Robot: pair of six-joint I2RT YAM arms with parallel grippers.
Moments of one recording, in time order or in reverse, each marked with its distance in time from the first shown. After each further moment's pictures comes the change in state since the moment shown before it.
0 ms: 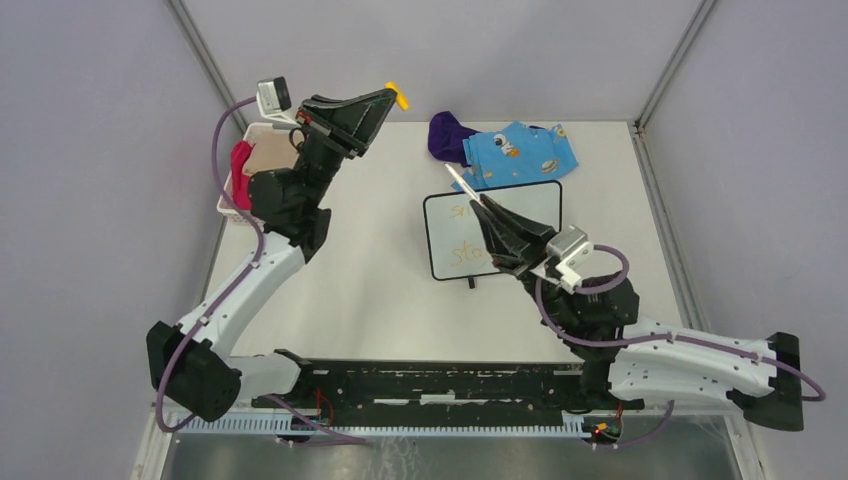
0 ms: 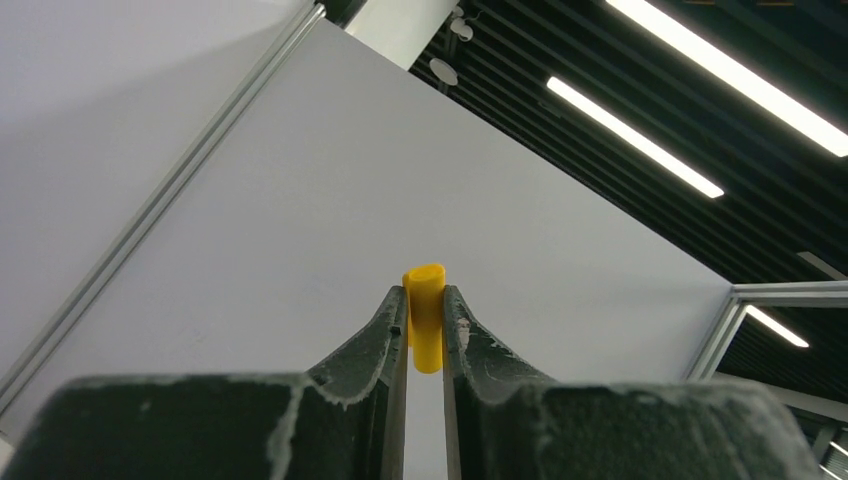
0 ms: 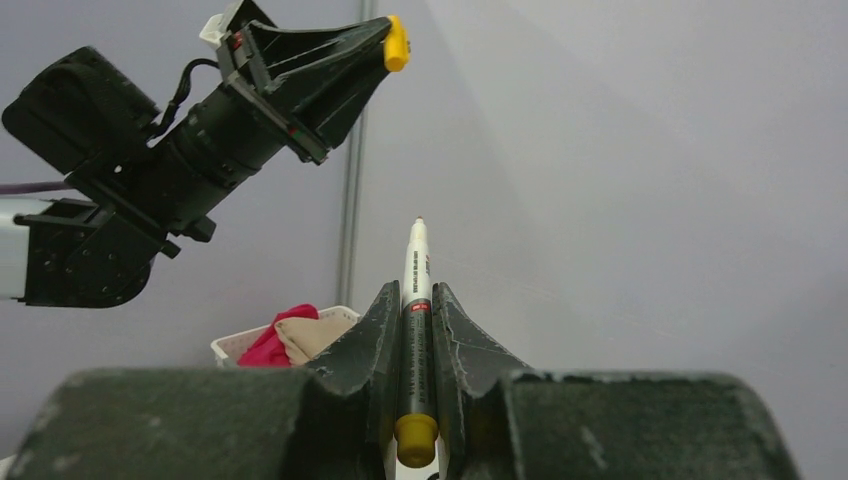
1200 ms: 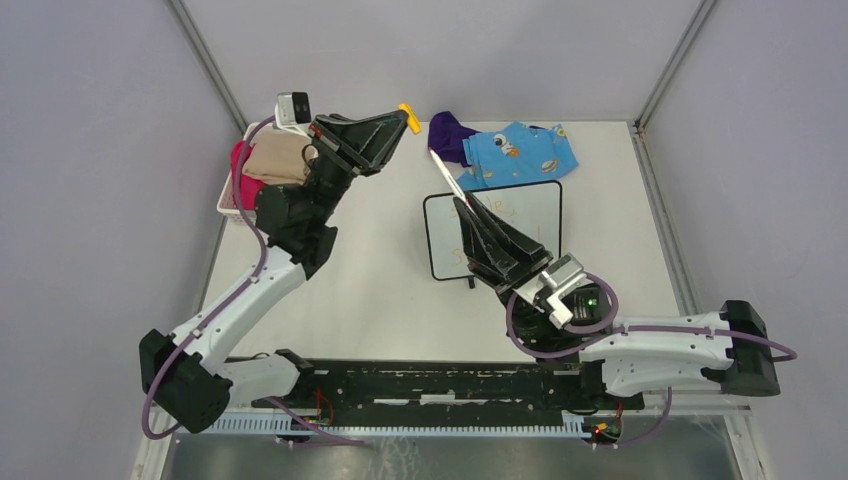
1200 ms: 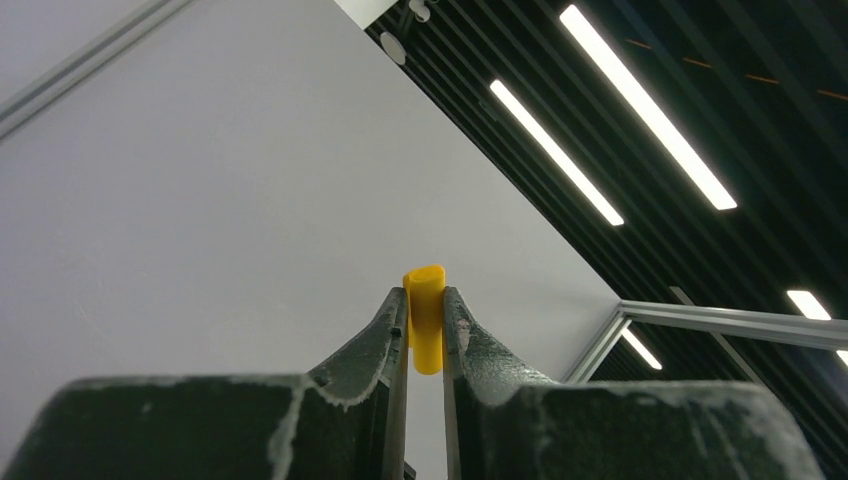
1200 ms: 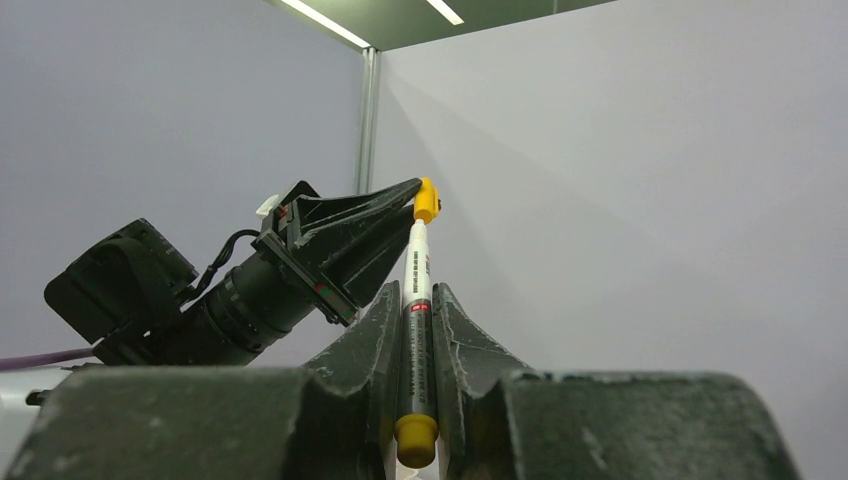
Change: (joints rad) left arm -0.092 -0.090 -0.080 -0.047 -0.047 -0.182; right arm 0.226 0.282 0.095 0.532 0.050 -0.293
